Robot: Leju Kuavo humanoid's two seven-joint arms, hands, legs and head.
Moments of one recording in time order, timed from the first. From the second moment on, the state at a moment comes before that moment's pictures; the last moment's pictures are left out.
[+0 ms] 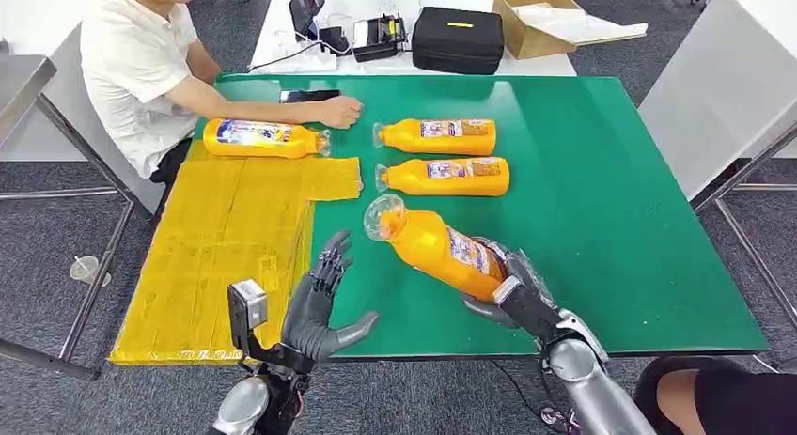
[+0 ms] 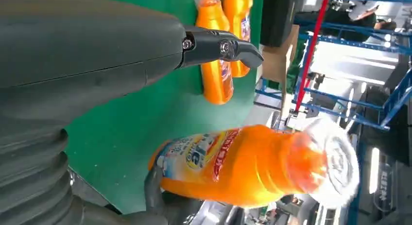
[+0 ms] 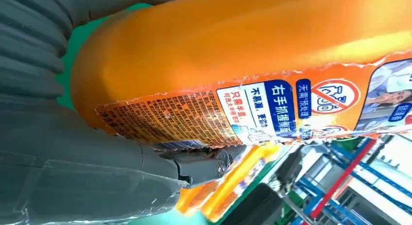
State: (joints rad) left arm -0.11 -0.20 -0.51 -1.30 0.29 -0.13 -0.34; right arm -0.10 -0.21 0.31 -1.30 0.39 0.16 -0.51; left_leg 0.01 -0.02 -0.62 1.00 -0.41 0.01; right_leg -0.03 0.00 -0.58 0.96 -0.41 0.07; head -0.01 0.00
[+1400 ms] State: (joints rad) left arm -0.24 -0.25 -0.53 -1.18 0.57 -0.29 -0.31; right arm -0.27 -0.06 0.55 -1.03 0.44 0.18 -0.63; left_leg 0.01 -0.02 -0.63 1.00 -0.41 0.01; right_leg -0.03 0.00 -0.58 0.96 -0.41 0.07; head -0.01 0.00
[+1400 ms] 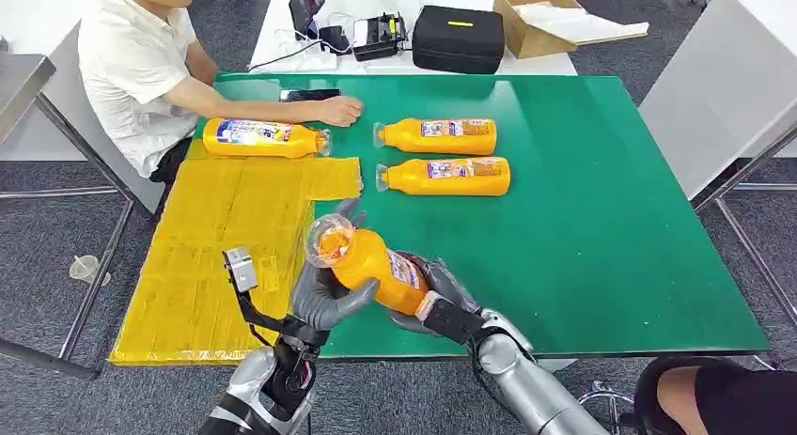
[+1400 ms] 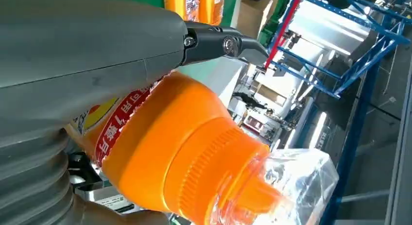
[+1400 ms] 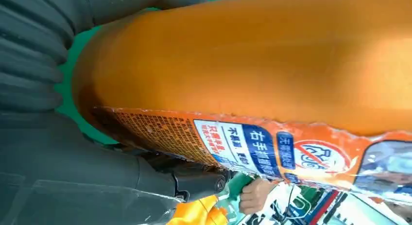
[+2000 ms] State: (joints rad) left arm -0.26 -0.27 -0.57 -1.14 0.41 -0.12 -0.41; right arm -0.27 -0.03 0.56 -1.00 0.36 0.21 -0.62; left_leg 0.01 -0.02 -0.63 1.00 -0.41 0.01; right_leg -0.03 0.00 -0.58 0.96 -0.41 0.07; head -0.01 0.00
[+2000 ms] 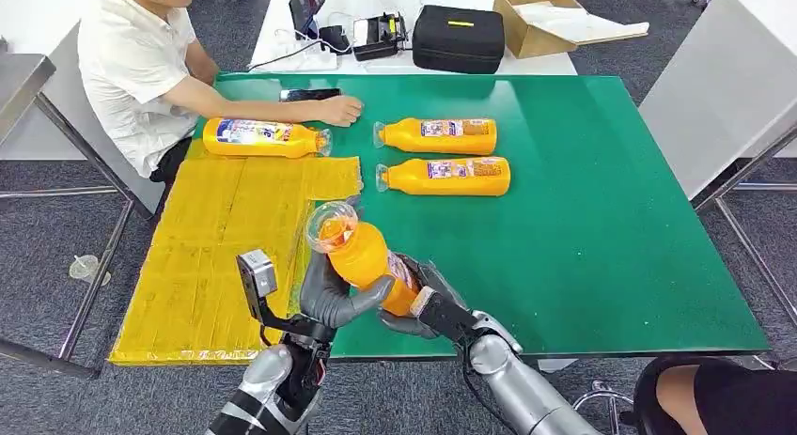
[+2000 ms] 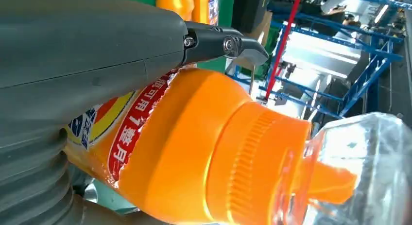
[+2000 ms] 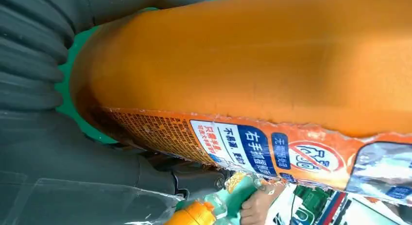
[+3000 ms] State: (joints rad) left arm -0.28 -0.27 -0.54 -1.07 0.41 -0.23 -0.39; right arm -0.28 -0.05 0.59 -0.98 0.33 0.25 -0.61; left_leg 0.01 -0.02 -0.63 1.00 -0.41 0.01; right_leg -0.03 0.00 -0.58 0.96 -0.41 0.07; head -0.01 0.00
